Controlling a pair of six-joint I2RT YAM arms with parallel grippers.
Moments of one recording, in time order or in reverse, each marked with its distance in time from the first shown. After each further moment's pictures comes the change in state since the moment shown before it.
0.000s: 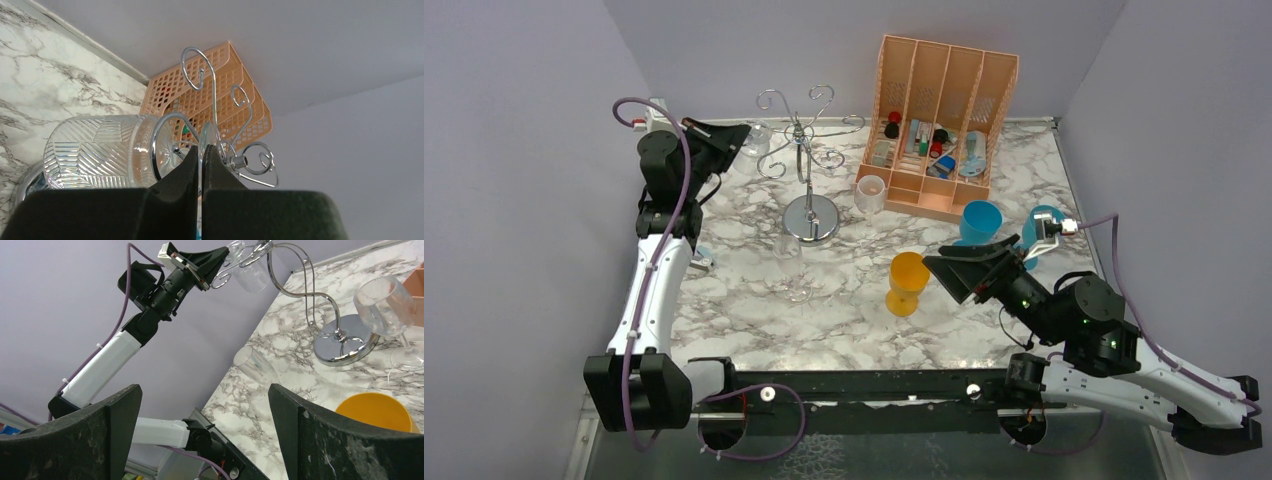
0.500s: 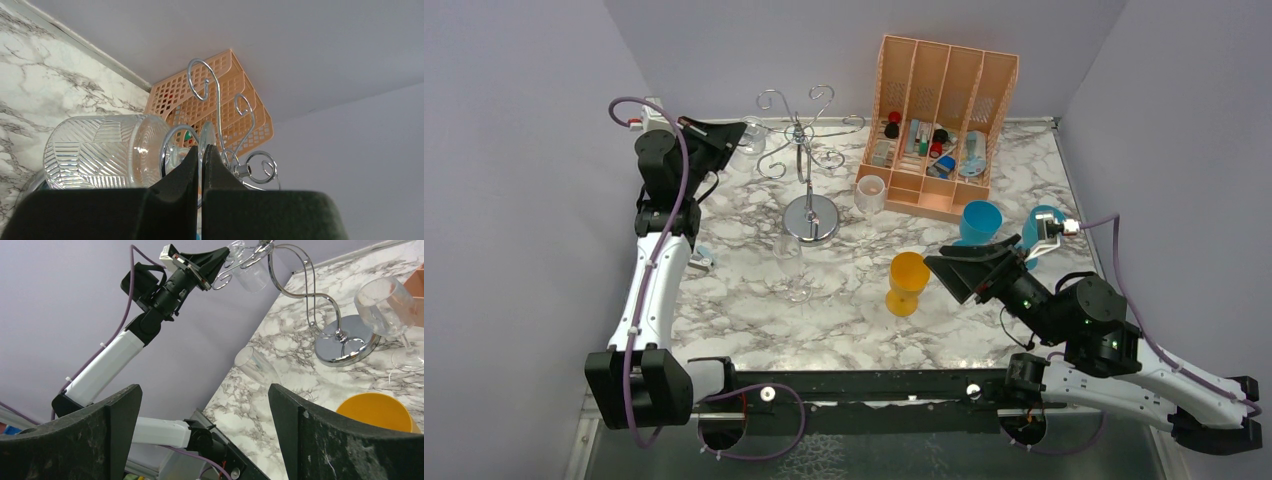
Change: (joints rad) left arm 0.018 0.015 0.000 0.027 -0.003 -0.006; right arm 0.000 -0.005 0.000 0.000 0.000 0.001
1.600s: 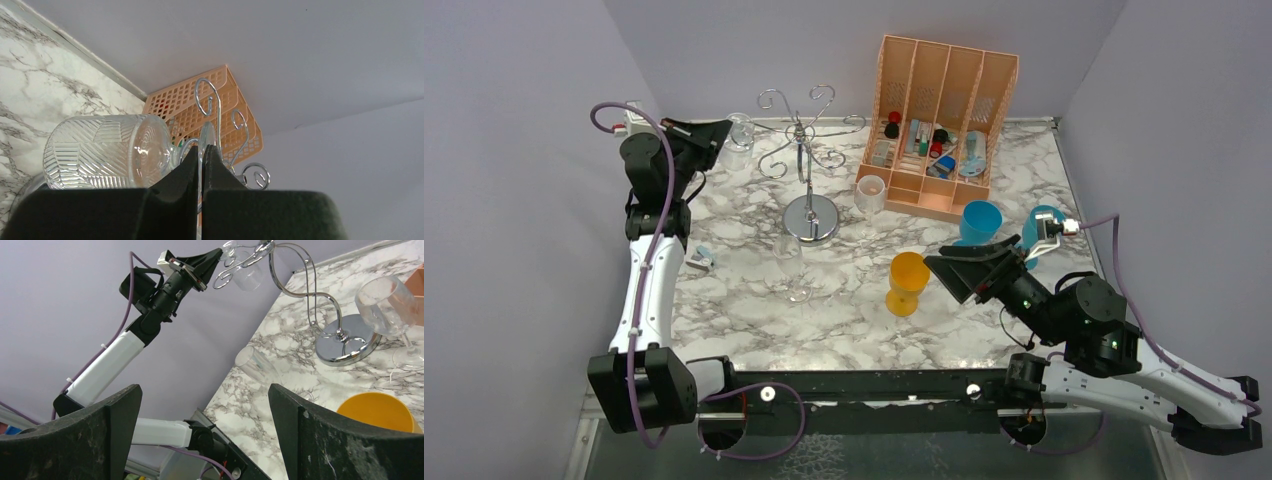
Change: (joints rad) left arm 0.080 -0.002 -0.004 0.024 0.049 -0.065; right arm 0.000 0.001 0.000 0.000 0.000 0.006
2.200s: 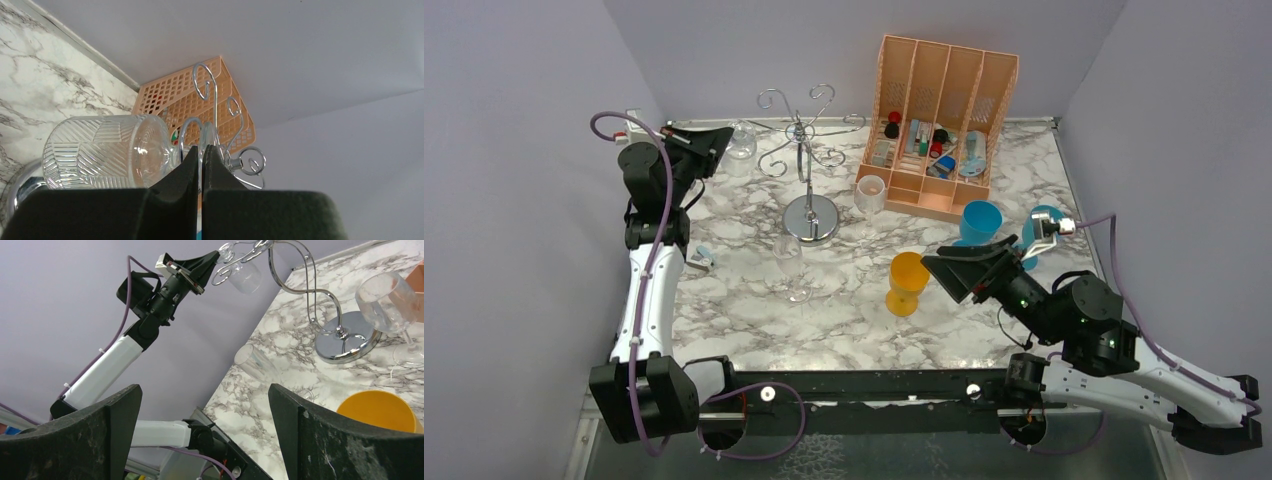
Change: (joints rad) left arm 0.013 -0.048 -0.064 0.029 0.041 -0.042; right arm 0.000 0.011 0.000 0.000 -0.001 0.008
